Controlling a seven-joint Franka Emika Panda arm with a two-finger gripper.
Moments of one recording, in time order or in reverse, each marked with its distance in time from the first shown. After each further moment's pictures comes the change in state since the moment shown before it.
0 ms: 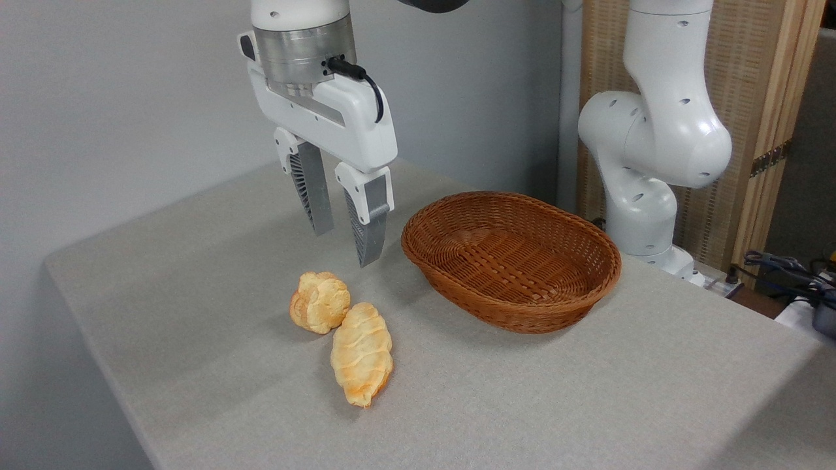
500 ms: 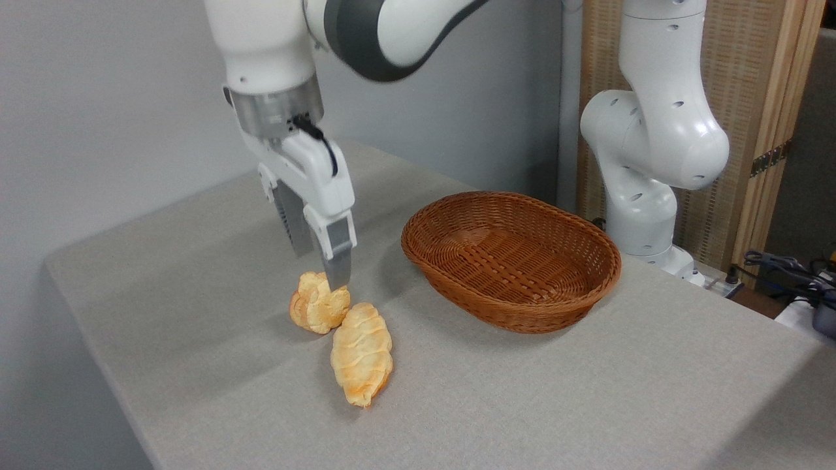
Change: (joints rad) arm -0.082 0.072 -0.015 -0.080 -0.038 0.135 0.000
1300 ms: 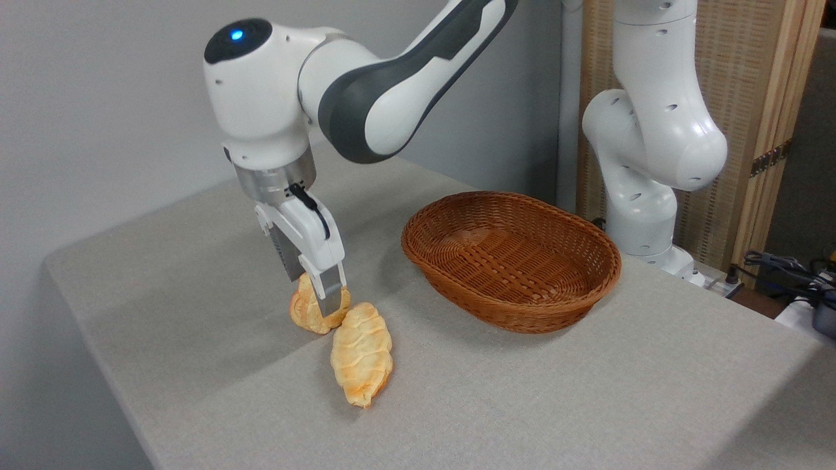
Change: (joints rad) arm -0.050 0.087 0.000 -0.090 -0.127 0.131 0.000
